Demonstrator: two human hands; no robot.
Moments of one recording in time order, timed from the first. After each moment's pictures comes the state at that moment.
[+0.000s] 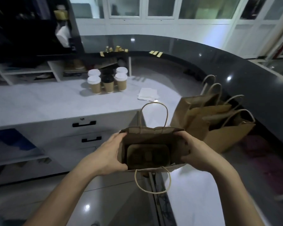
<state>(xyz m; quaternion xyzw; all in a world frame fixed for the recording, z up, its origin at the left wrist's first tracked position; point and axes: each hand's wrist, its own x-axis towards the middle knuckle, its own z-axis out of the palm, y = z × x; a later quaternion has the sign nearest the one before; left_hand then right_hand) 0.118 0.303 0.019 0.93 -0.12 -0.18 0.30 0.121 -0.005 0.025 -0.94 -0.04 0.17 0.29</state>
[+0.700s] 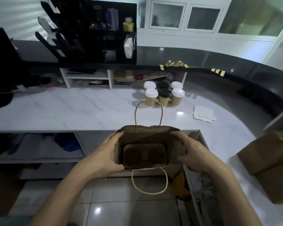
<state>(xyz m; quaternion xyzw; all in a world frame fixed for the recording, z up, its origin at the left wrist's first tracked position) 0.154 0.613 0.022 0.92 -0.03 -0.12 0.37 0.218 0.312 0.040 -0.94 -0.14 0.17 0.26</state>
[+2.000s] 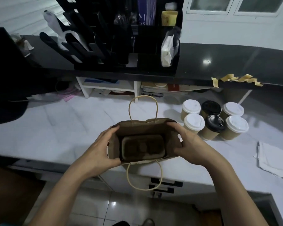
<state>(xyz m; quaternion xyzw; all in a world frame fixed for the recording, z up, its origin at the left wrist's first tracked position) 0.388 0.783 -0.013 0.90 0.10 -0.05 0.42 0.524 0.494 -0.004 -0.90 -0.24 0.19 0.30</state>
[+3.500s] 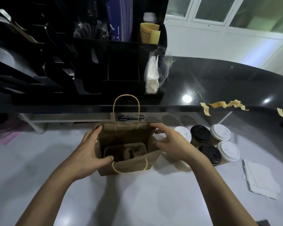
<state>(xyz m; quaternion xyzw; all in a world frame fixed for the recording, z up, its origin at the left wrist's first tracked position) 0.608 0.870 -0.024 0.90 0.05 -0.09 0.43 0.689 0.578 -0.001 -0.91 -0.13 0.16 0.35</state>
